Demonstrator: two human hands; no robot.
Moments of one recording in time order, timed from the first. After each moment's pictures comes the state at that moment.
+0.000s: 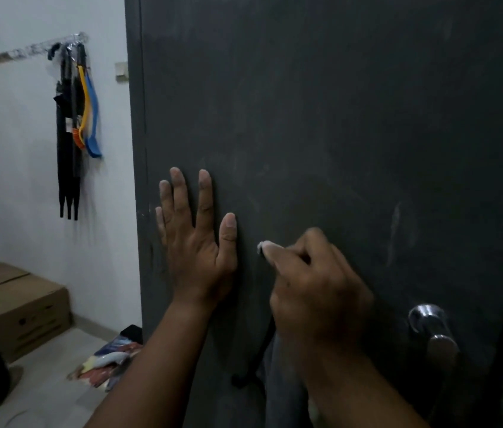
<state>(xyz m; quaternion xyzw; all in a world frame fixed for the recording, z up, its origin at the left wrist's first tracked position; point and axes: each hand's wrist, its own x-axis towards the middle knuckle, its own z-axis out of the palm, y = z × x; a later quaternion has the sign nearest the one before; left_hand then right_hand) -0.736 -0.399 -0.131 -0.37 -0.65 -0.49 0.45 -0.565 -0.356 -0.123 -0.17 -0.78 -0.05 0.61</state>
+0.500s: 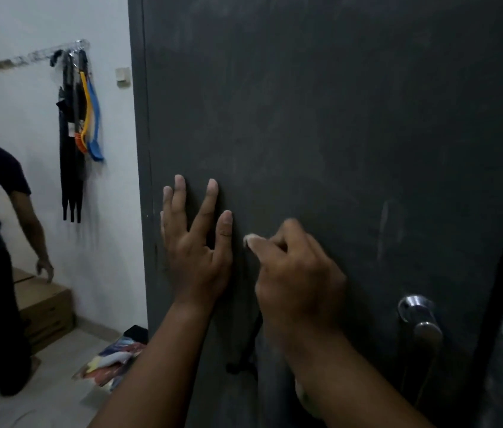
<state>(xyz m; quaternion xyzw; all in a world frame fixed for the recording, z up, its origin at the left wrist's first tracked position) -0.724 -0.411 -0.131 -0.37 -0.61 -0.56 0.42 -0.577 -0.367 -0.117 -0.15 -0.77 -0.06 0.61</state>
